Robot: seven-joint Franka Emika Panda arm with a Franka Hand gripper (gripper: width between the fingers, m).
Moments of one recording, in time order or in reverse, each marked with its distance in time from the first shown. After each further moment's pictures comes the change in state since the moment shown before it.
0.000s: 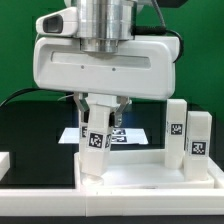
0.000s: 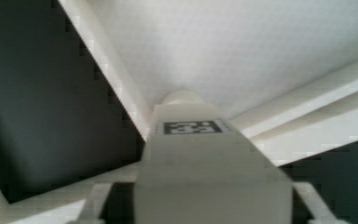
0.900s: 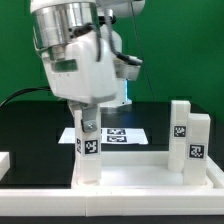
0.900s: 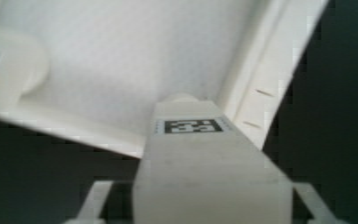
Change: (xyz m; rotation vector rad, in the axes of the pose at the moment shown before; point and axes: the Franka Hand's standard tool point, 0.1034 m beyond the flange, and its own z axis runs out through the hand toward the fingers) arm 0.013 0.021 0.010 0.216 -0.102 0.857
